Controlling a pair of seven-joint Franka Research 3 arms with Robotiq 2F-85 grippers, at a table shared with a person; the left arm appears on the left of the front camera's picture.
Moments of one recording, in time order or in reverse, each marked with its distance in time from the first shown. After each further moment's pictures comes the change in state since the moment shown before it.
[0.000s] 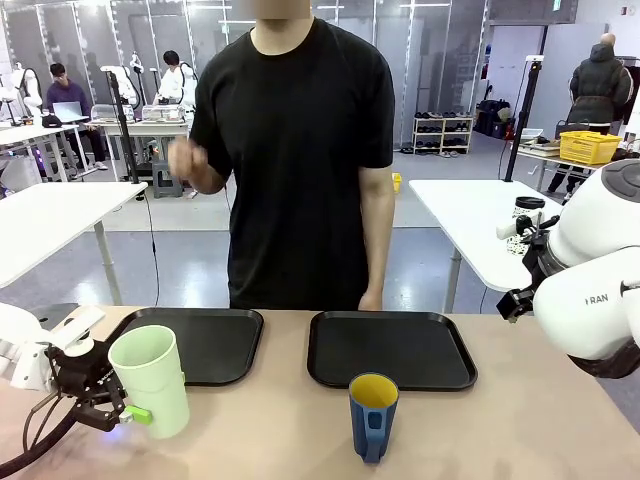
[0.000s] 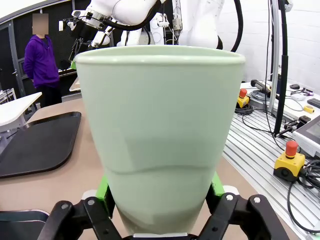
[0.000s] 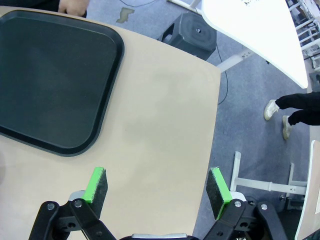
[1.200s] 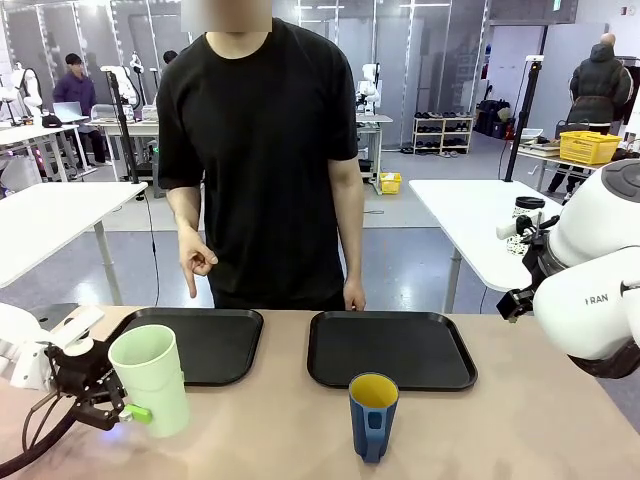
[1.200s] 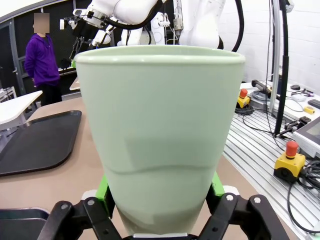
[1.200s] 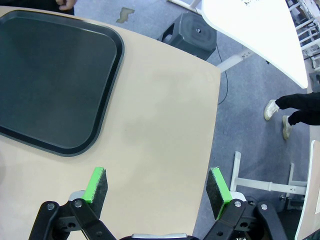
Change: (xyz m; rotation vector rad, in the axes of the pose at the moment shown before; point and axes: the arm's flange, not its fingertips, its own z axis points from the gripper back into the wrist) left arm 0.000 0.002 0.005 0.010 0.004 0.007; right arm 0.000 0.000 0.000 0.000 0.000 0.000
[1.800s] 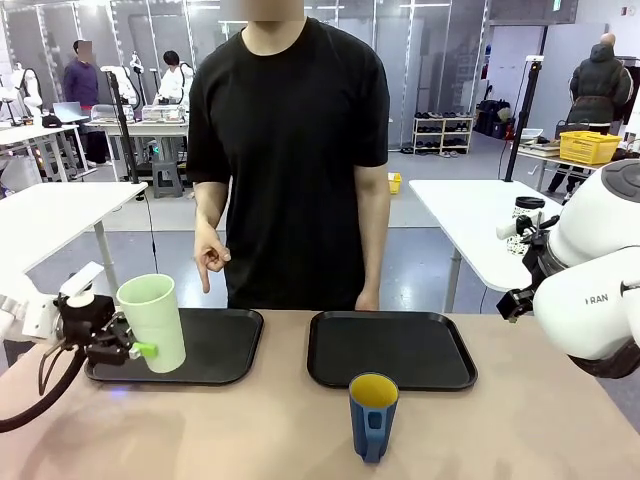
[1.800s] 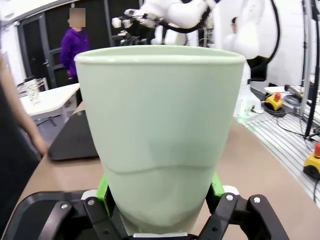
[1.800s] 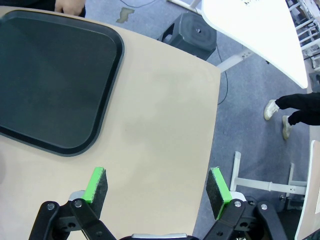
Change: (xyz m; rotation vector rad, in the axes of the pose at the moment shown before) left arm 0.018 0.078 0.067 0.163 0.023 -0.003; right arm 0.000 0.000 0.000 0.000 0.000 0.000
